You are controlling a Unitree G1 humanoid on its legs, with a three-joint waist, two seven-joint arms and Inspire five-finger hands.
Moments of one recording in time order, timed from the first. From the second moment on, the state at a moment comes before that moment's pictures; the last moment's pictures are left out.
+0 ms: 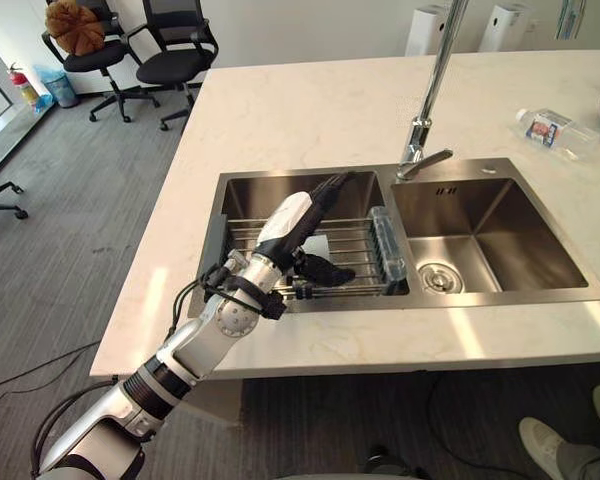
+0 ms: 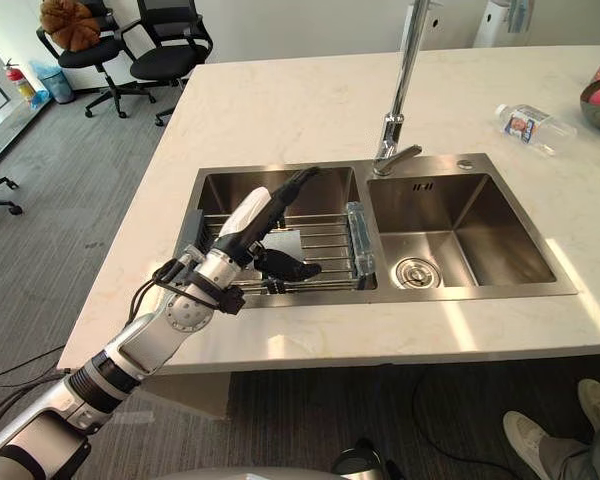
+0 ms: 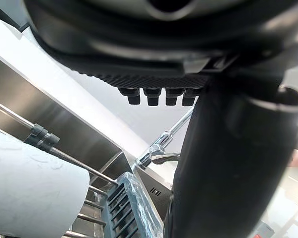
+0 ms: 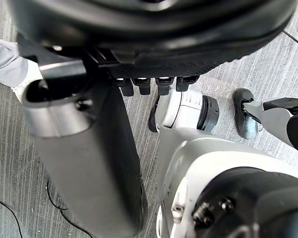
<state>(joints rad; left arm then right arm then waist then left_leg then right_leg) -0.46 0.54 -0.60 -0.07 0.16 0.01 0.17 0.27 -0.03 -0.62 1.15 0.64 0.09 0.18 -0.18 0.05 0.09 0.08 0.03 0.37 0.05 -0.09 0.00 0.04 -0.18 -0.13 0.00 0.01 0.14</state>
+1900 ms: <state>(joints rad) -0.48 0.54 -0.50 0.20 -0.21 0.19 0.17 0.30 -0.07 -0.44 1.07 0.65 0.13 0.15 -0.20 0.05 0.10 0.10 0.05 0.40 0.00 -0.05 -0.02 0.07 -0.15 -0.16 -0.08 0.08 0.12</state>
